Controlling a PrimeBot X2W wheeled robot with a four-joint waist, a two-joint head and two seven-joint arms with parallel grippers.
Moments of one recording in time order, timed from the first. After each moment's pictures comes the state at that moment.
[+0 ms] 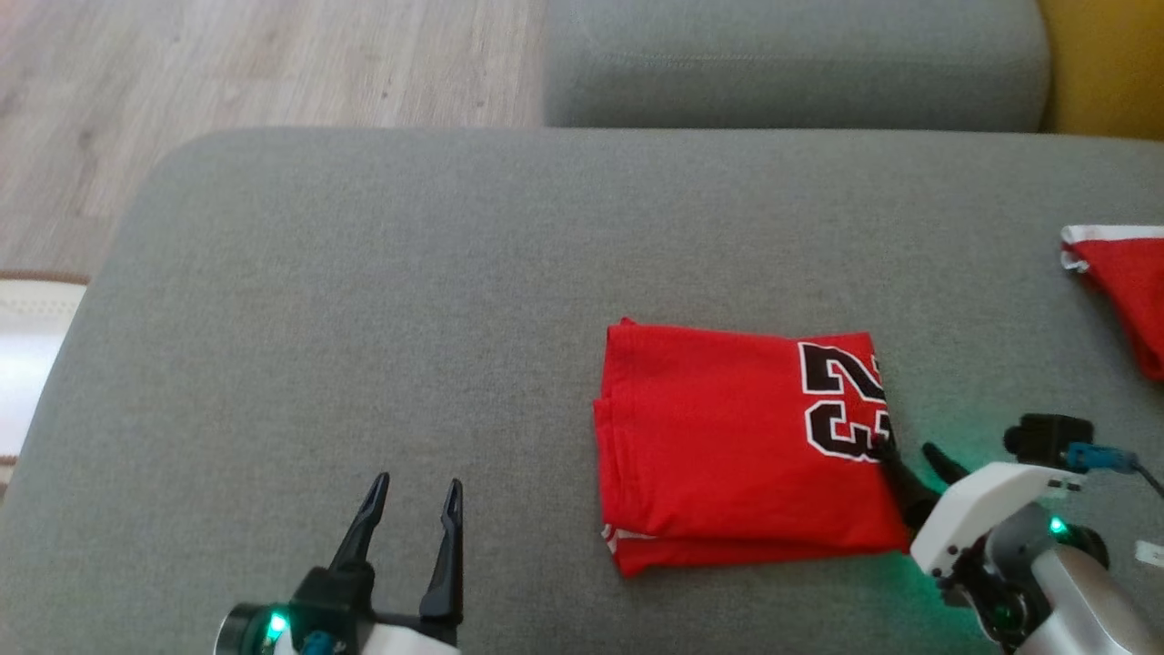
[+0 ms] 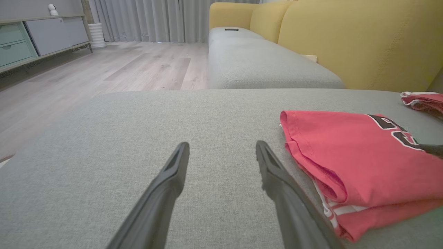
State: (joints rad) left arm 0.18 0.06 -0.32 0.06 -0.08 0.12 -0.25; right arm -0.23 -0.28 0.29 0.66 0.73 0.13 0.14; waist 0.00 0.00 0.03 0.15
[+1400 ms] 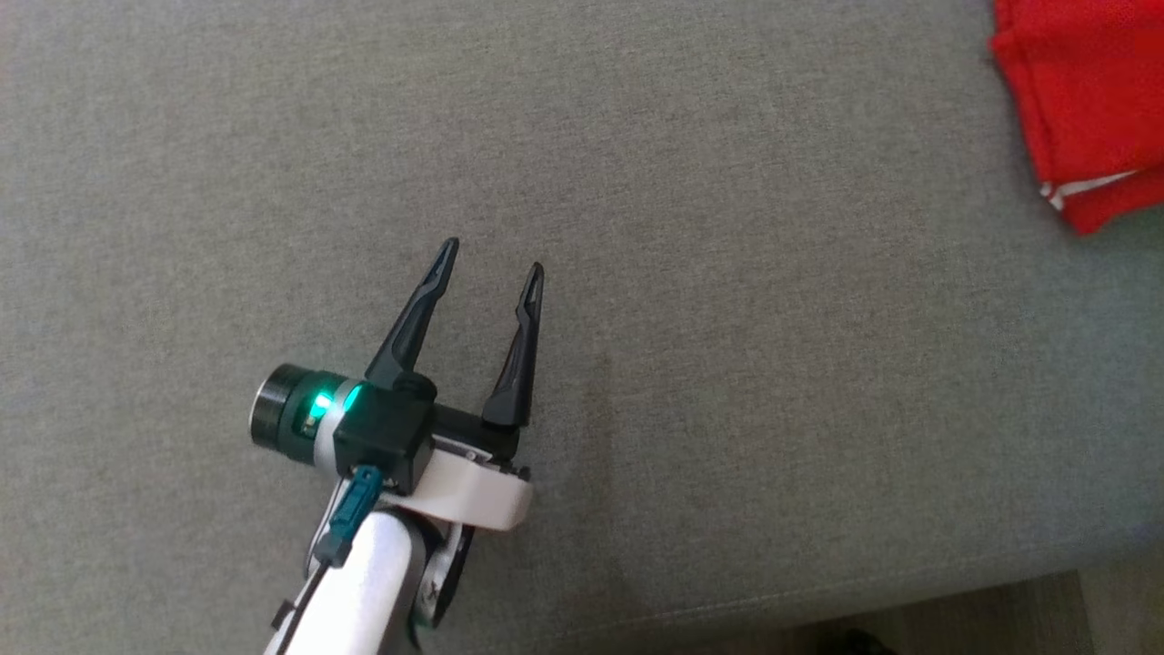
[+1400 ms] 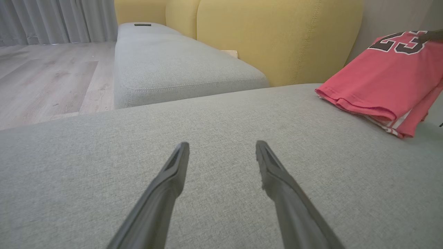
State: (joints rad) left arm -0.19 0.06 -0.44 0.00 -0.03 0.11 -0.25; right arm -0.86 -0.77 0.17 0.62 0.50 0.13 0.30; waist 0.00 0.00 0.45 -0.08
